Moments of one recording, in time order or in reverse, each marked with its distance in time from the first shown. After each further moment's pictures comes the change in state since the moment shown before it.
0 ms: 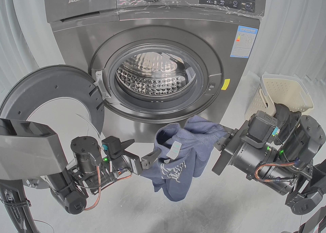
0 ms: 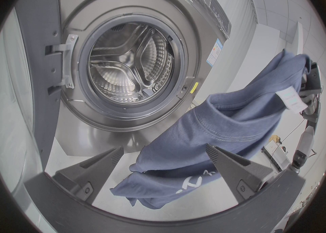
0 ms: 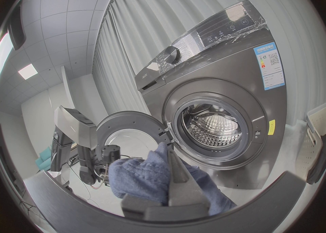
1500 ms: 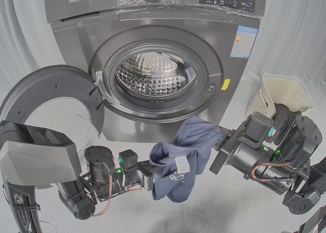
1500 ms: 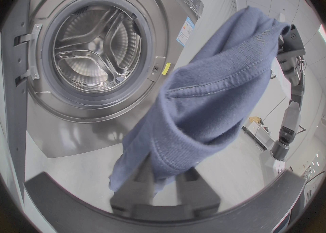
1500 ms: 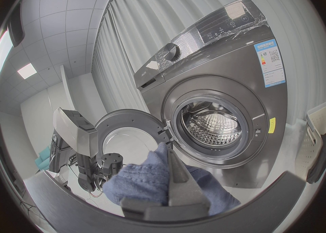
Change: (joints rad) left arm -0.069 0.082 -0.010 -0.001 -0.140 0.094; right arm -0.005 0.021 -0.008 0.001 -0.004 0.000
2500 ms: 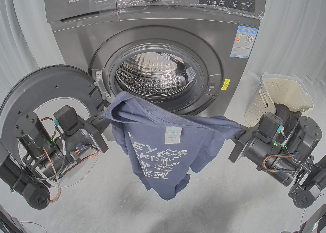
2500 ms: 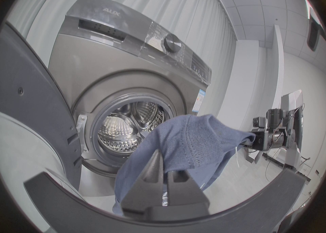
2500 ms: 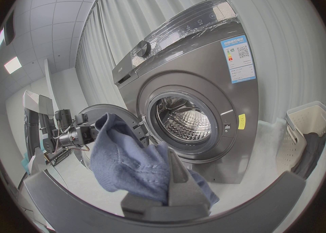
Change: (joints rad) left arm 0.180 -0.462 0.089 0.001 0.022 -0.039; right arm -0.168 0.001 0.103 -0.061 -0.002 0.000
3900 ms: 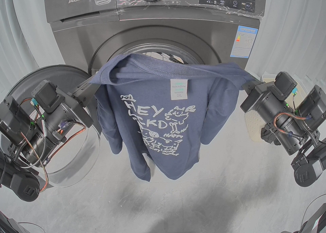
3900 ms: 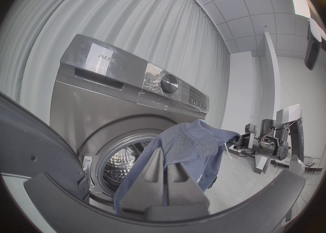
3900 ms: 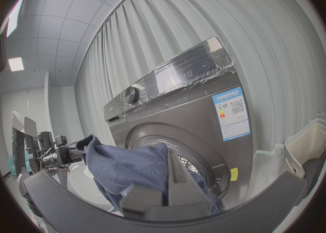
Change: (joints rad) left arm 0.030 -0.122 -0.092 0.001 0.013 0.007; right arm -0.121 -0.007 -0.211 -0.084 0.033 0.000
